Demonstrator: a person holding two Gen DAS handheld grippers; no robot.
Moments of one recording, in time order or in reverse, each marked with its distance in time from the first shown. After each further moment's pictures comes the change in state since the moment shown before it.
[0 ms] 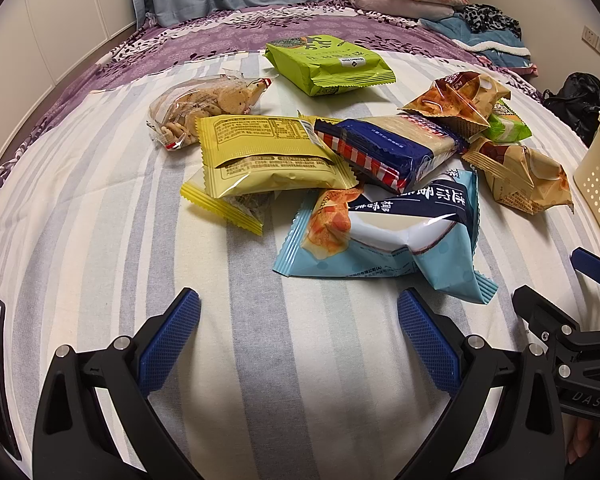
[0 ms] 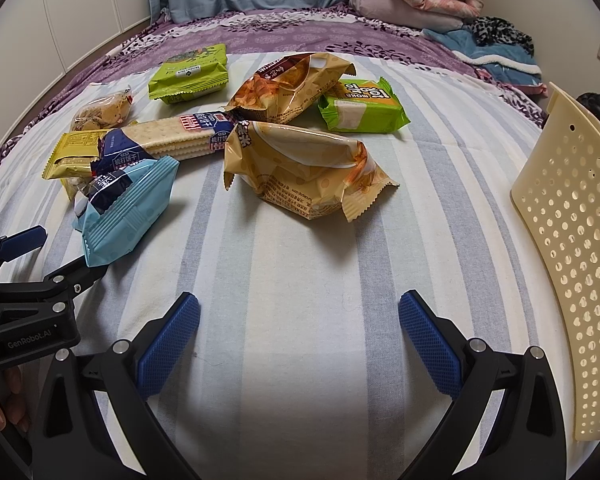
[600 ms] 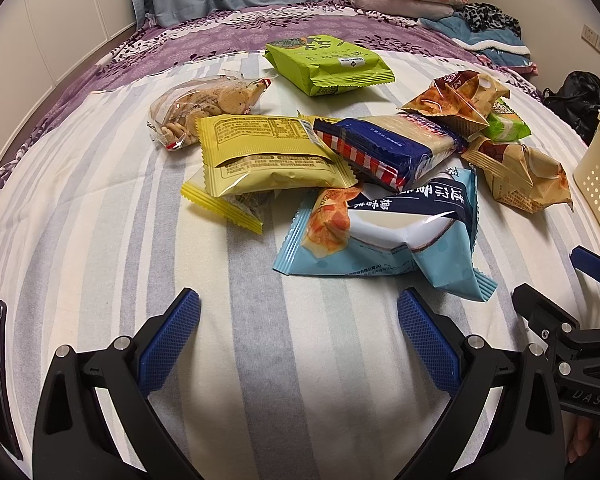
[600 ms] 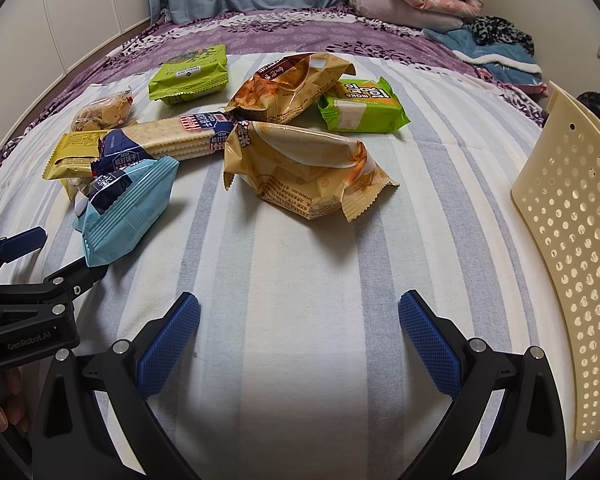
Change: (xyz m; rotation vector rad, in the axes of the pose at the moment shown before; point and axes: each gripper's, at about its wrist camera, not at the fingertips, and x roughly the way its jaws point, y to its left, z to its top) left arm -0.002 0.001 0.000 0.000 0.000 0.000; right arm 0.001 0.000 0.000 0.001 -0.001 0.001
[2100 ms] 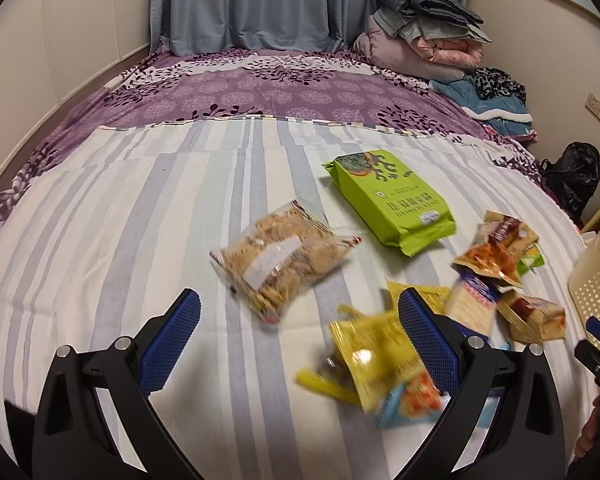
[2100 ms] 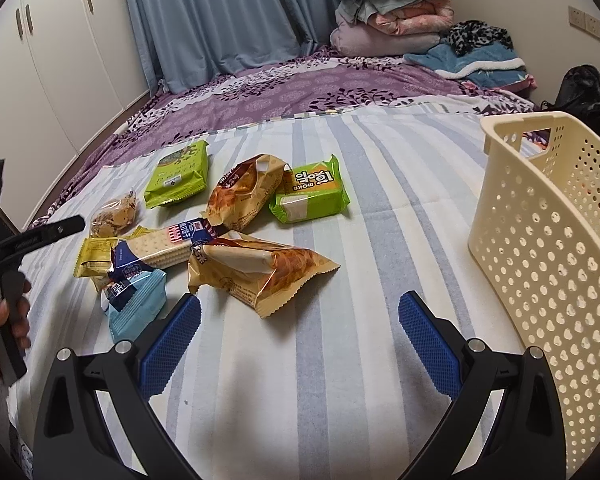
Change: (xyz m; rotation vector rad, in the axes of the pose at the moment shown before) left arm -0.005 0.090 0.103 -0.082 -0.139 -0.079; right arm -0.030 -0.064 0.037 0.148 -0.166 0.130
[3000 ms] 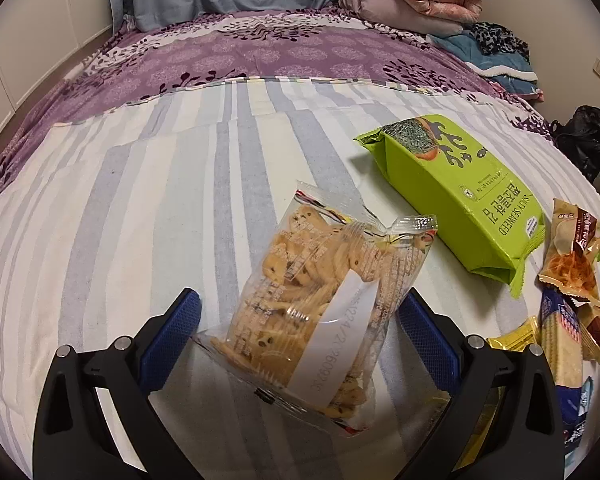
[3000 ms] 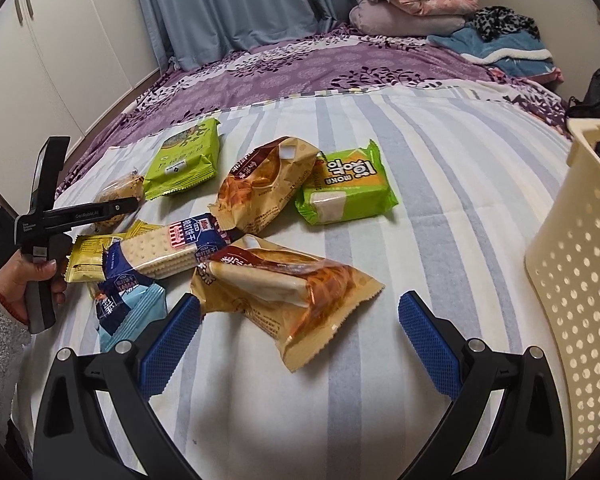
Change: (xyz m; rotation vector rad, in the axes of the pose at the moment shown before) left arm 0.106 0.019 0.032 0.100 0.126 -0.027; right arm 0.048 0.020 0.019 -0.037 0.079 0.048
